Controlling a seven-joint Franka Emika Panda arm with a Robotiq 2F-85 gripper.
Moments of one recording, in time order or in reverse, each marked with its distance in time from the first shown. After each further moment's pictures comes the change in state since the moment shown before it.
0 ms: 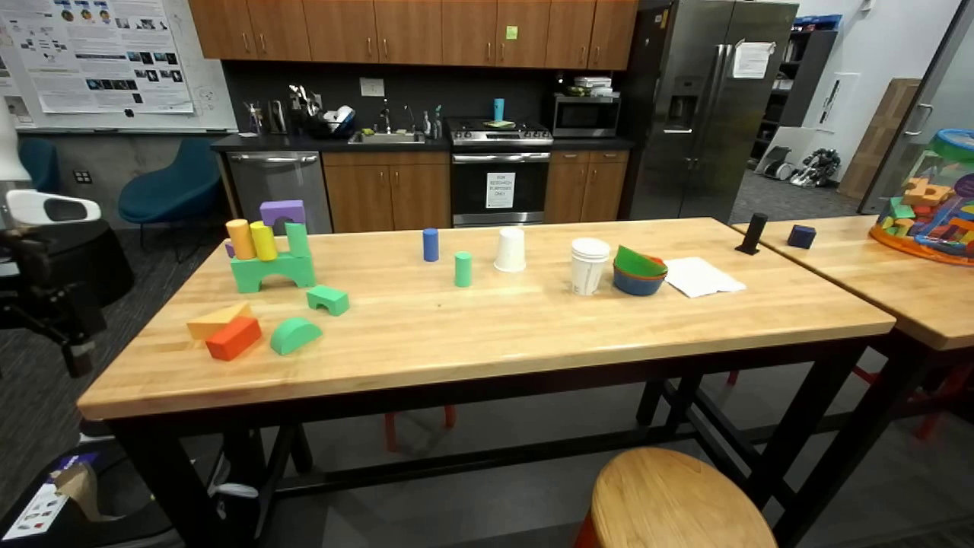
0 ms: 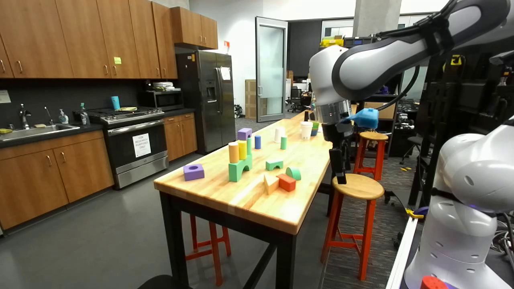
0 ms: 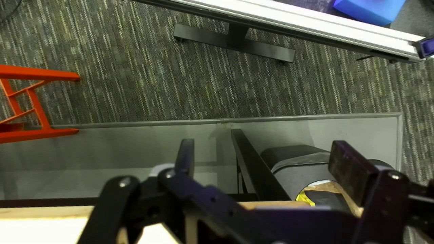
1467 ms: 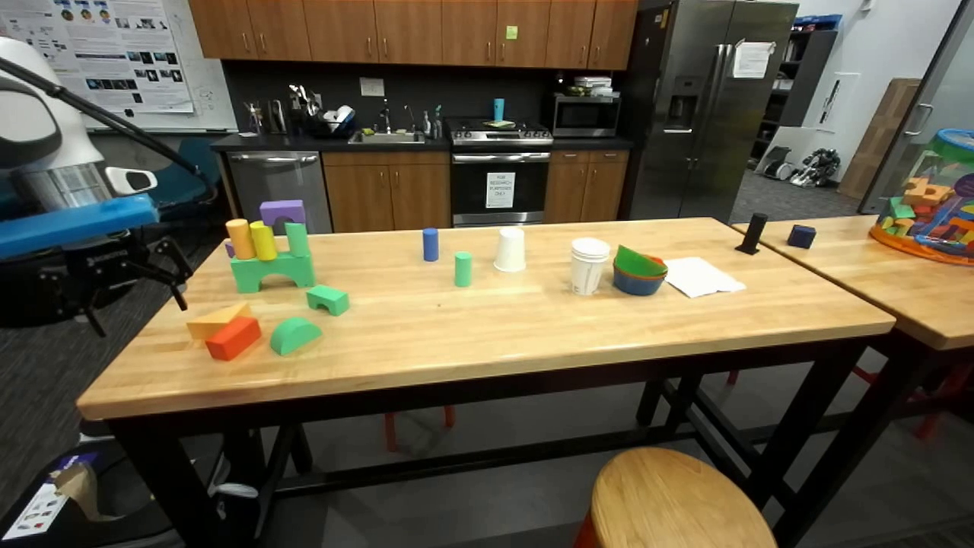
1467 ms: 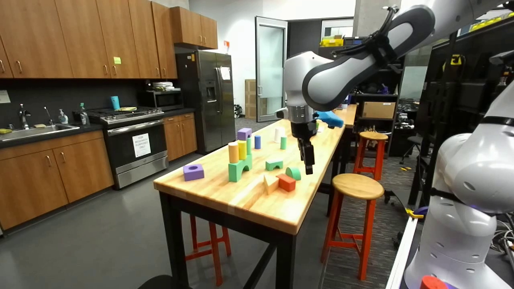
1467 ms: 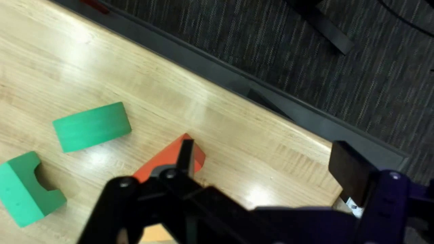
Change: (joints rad) arm 0.034 0.307 -0.058 0.167 -0.172 0.313 -0.397
